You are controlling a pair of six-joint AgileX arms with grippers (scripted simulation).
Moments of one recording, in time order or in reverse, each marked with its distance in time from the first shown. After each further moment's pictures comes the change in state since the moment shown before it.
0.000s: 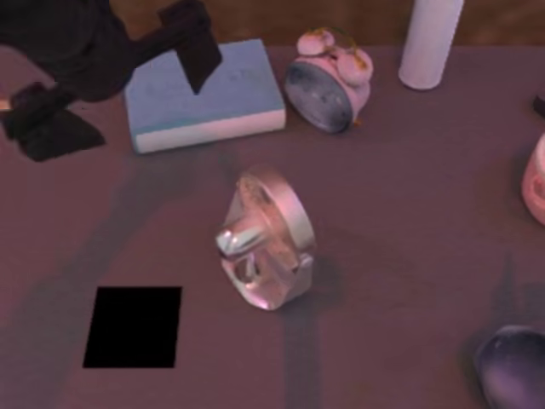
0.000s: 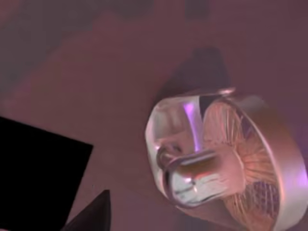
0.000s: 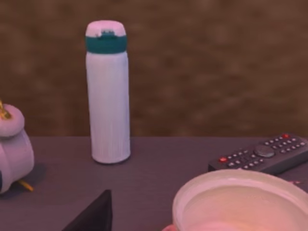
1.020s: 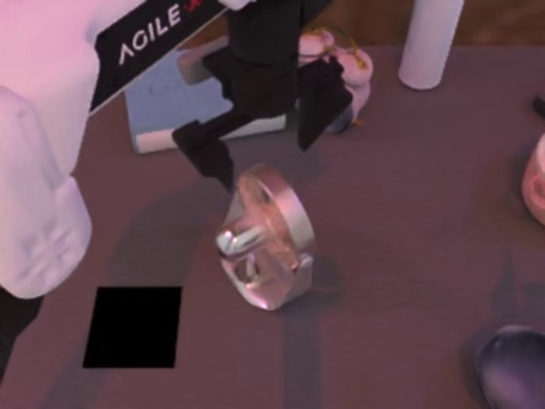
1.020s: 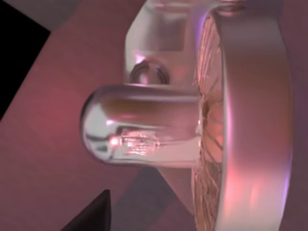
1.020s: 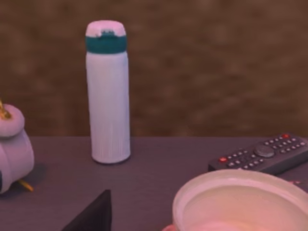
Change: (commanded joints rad) left arm -0.193 0.721 0.738 -0.463 0.003 -0.387; right arm 0.000 0.000 0.000 0.000 0.000 0.000
